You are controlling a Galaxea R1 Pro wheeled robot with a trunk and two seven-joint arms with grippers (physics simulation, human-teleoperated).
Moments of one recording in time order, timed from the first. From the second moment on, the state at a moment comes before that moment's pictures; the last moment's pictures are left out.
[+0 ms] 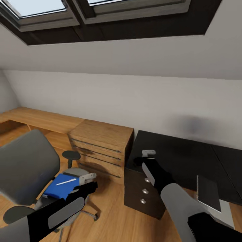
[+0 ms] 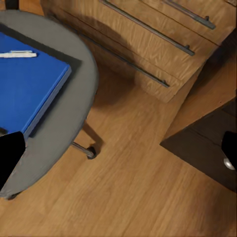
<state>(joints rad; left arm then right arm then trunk) -0.65 0.36 -1.10 -1.25 1.35 0.08 0.89 -0.86 0.14 0.17 -0.61 -0.17 0.46 -0.24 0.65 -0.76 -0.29</state>
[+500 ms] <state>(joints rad) -0.65 0.36 -1.10 -1.25 1.35 0.08 0.89 -0.86 0.14 0.21 -0.58 -0.17 0.45 -0.22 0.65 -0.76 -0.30</state>
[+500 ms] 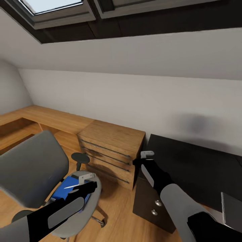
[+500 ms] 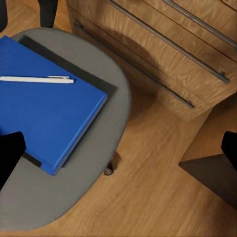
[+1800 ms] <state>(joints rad) -0.65 0.39 -1.11 -1.43 1.36 0.08 0.89 -0.87 0.08 0.21 -0.31 -0.17 0.31 -0.23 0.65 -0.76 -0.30</state>
